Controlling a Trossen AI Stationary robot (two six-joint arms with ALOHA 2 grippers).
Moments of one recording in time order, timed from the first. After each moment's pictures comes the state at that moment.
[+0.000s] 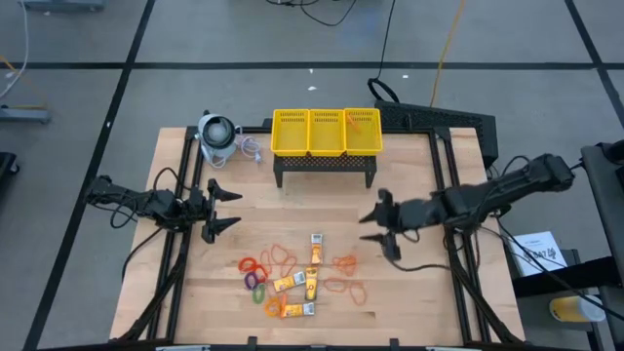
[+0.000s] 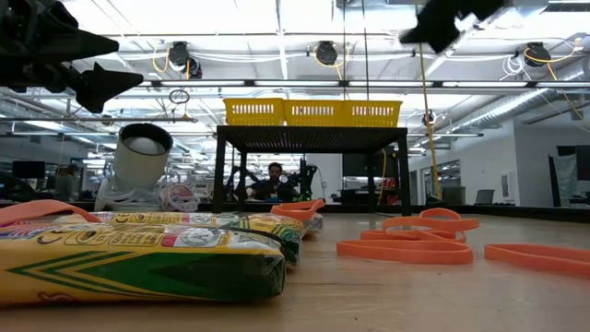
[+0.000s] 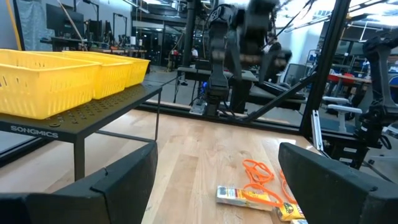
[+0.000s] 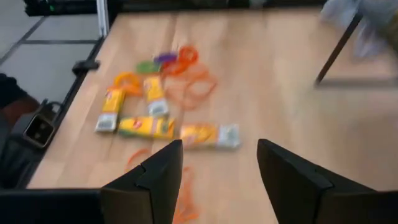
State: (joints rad) left arm -0.31 0.01 0.02 0.08 -0.37 -0.11; right arm 0.30 1.09 0.80 -0.28 0.16 0.24
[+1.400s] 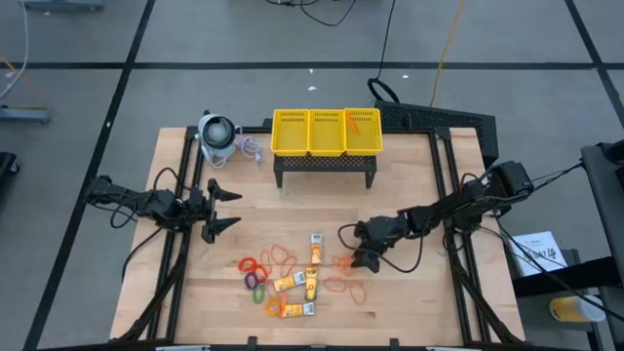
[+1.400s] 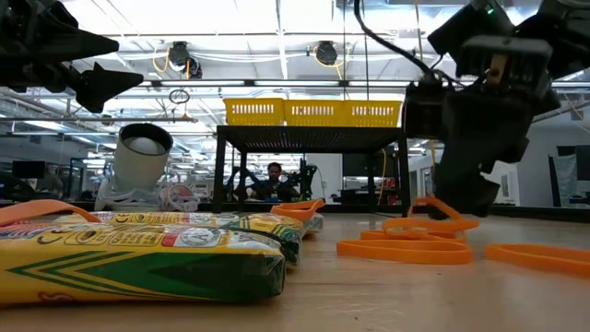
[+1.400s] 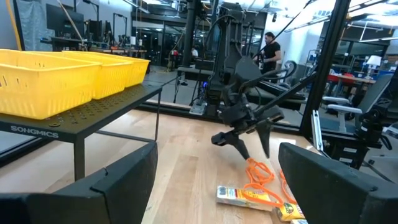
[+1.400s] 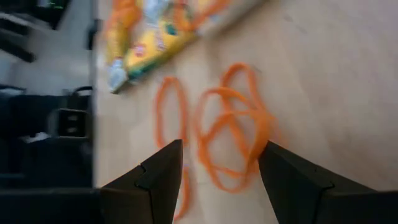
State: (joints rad) left arm -0.31 0.01 0.02 0.08 -0.37 -0.11; right arm 0.21 1.57 0.49 0.45 -0.30 0.83
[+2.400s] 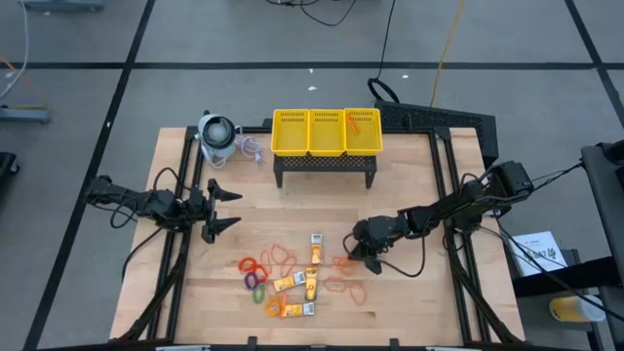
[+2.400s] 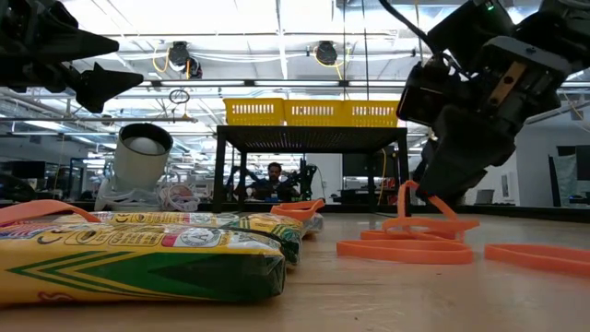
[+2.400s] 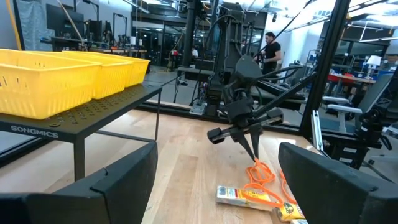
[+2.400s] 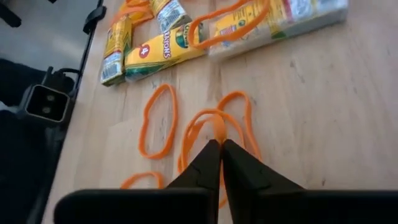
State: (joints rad) left arm -0.31 0.01 0.02 0.08 -0.37 -0.11; right arm 0.22 1.57 0.49 0.47 -0.21 0.55
